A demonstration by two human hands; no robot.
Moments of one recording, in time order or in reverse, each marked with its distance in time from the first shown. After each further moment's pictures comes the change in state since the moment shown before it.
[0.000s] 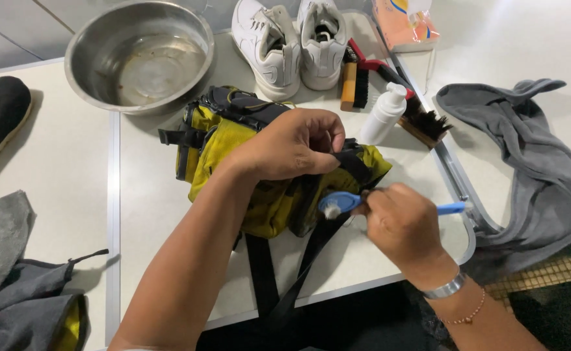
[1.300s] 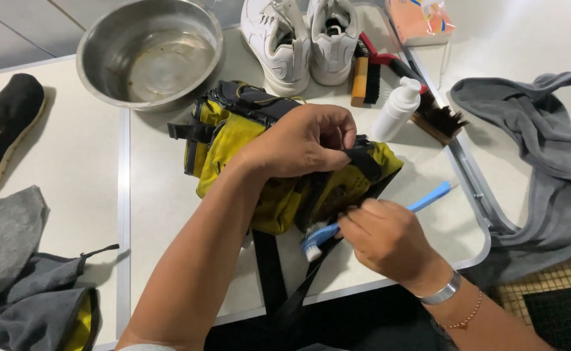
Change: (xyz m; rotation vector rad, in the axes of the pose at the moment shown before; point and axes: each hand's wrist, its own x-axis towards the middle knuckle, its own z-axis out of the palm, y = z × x) left_hand -0.001 0.008 -0.001 0.022 0.005 0.008; right_hand -0.016 -0.011 0.023 0.247 -0.043 -0.280
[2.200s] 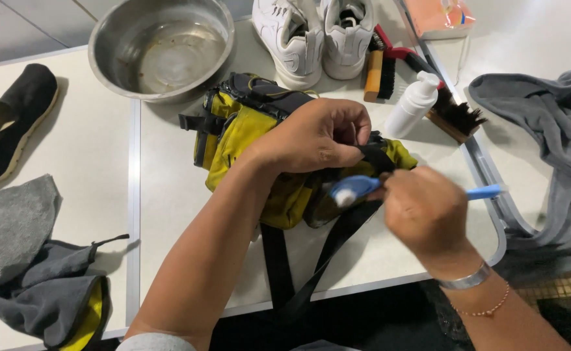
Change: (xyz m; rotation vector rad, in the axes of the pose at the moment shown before) left_hand -0.002 -0.001 0.002 -0.023 0.007 0.013; right_hand 0.040 -0.001 -0.024 -0.119 0.056 0.107
